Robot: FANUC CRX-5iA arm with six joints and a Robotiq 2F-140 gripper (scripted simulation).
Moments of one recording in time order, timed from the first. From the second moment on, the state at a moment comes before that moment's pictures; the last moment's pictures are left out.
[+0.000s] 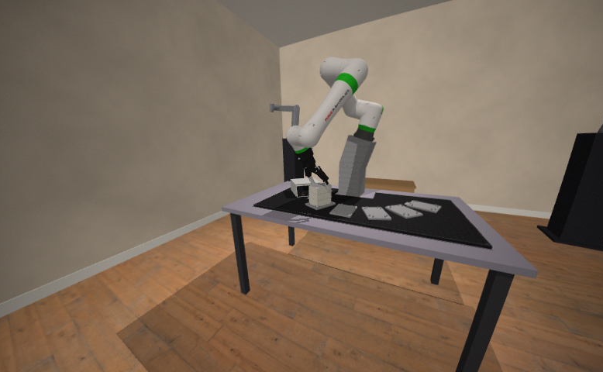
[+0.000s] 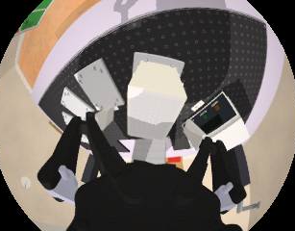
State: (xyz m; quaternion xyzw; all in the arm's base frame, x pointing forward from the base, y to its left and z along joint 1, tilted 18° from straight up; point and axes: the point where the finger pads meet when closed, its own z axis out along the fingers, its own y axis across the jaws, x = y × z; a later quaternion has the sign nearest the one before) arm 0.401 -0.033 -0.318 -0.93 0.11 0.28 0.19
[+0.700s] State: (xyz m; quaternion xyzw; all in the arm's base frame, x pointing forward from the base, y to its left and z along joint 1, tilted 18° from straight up) arm 0.401 -0.030 -0.329 -0.93 0.11 0.28 0.19
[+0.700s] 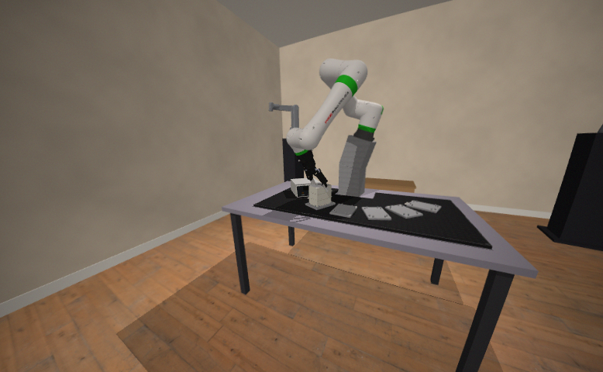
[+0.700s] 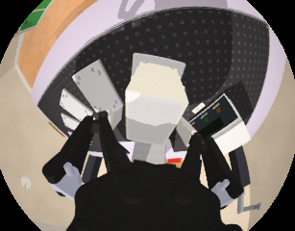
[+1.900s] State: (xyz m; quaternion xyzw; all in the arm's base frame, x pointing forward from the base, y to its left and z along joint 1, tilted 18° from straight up) arm 0.401 -0.030 -0.327 -0.93 0.11 0.28 0.19
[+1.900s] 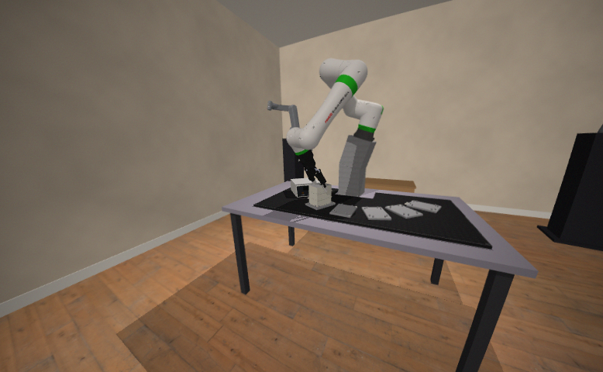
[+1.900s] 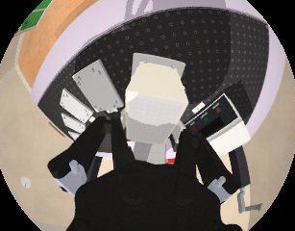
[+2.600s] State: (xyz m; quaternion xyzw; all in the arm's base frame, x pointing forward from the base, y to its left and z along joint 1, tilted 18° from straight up) arm 0.402 -0.039 -0.299 -0.93 0.11 0.28 0.19
